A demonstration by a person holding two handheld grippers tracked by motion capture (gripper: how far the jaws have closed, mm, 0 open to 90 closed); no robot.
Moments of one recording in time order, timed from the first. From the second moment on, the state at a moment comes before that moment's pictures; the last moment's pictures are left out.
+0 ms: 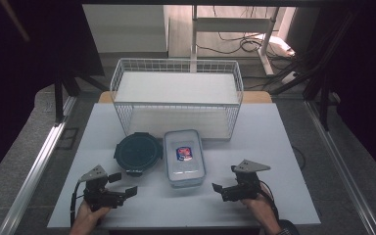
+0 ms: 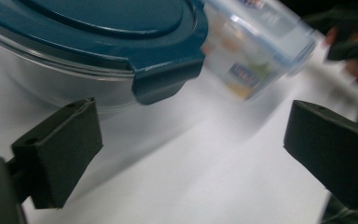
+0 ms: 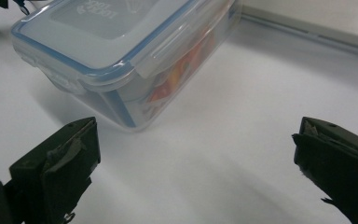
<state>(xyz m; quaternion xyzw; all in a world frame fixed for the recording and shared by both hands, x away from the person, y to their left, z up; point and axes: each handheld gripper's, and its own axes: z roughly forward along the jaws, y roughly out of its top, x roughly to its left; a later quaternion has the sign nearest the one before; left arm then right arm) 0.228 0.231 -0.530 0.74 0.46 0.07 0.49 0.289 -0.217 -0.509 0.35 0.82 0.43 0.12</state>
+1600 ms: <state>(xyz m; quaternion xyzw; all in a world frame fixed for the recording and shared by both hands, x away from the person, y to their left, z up) 0.268 0.156 -0.492 0.77 0.42 0.11 0.47 0.288 -0.207 -0.514 0.33 0.85 0.38 0.16</state>
